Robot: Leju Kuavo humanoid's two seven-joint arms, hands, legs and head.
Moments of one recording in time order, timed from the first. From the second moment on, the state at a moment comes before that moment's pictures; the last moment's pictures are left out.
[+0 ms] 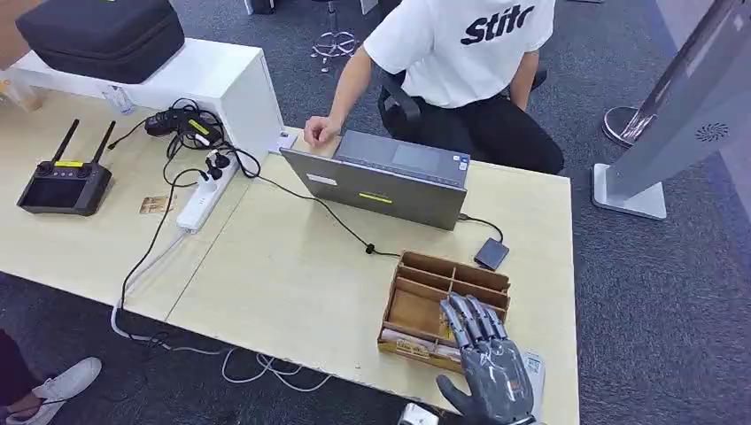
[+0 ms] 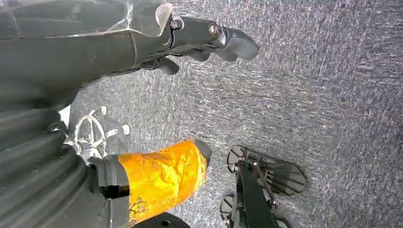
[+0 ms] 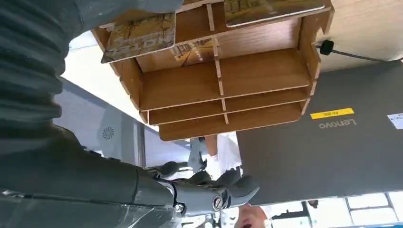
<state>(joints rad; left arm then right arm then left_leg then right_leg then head) -0.08 -0.24 1.30 -0.36 -1.03 -0.02 -0.06 0.11 -0.01 0.45 -1.68 1.33 -0.22 -0.13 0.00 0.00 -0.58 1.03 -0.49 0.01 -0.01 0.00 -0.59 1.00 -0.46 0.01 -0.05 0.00</state>
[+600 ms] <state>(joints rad) -0.08 -0.24 1.30 -0.36 -1.03 -0.01 -0.06 0.11 -0.01 0.42 -1.68 1.35 -0.22 -0.11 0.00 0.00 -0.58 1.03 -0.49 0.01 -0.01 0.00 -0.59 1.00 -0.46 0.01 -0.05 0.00</state>
